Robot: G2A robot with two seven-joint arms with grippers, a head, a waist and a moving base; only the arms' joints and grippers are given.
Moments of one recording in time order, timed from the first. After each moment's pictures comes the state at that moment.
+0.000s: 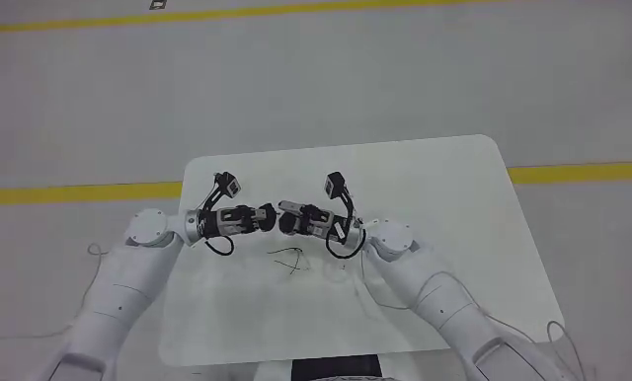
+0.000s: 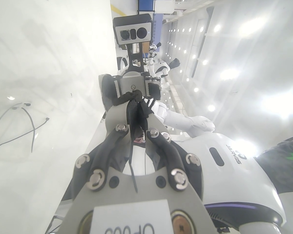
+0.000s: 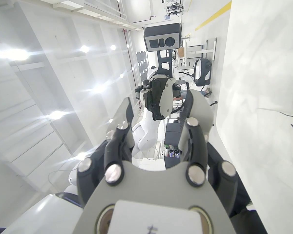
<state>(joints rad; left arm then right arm) 1.11 -0.98 -1.08 -1.11 -0.68 -0.34 -1.30 -1.13 -1.46 0.93 -1.07 0.45 -0.28 0.82</state>
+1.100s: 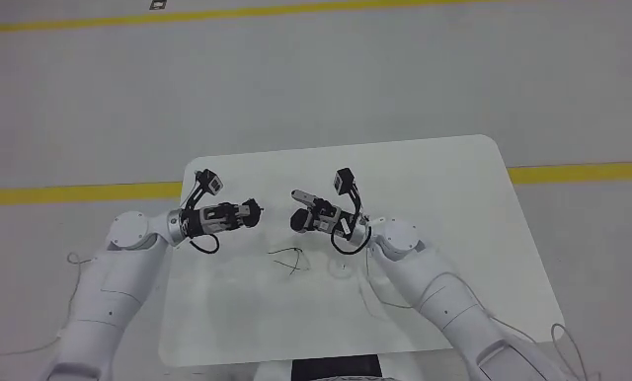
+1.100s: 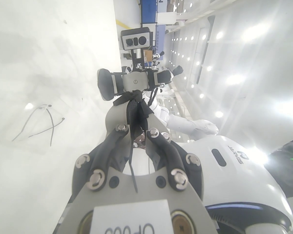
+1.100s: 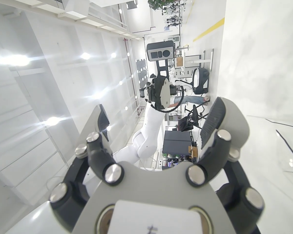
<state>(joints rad) 1.17 -1.00 -1.27 -1.12 -0.62 -0.34 -1.38 -1.15 -1.45 0.96 -1.09 0.43 -0.28 0.79</state>
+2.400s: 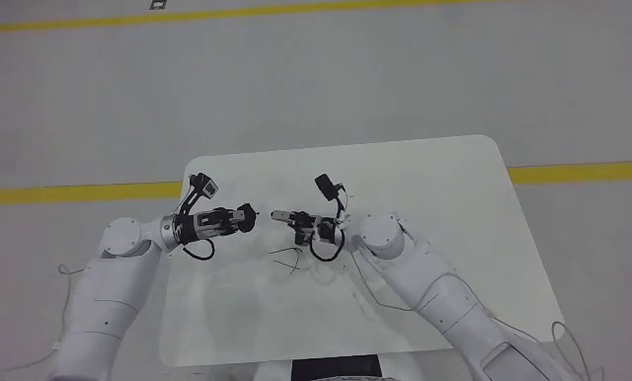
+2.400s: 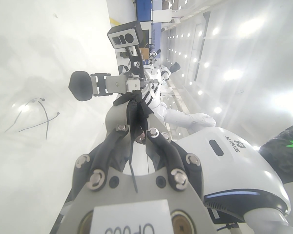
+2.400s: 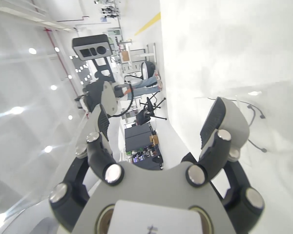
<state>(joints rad) 1.23 -1.00 -1.34 -1.18 -0.59 -0.34 -1.39 -1.14 -1.42 0.87 -1.31 0.03 0.19 0.68</state>
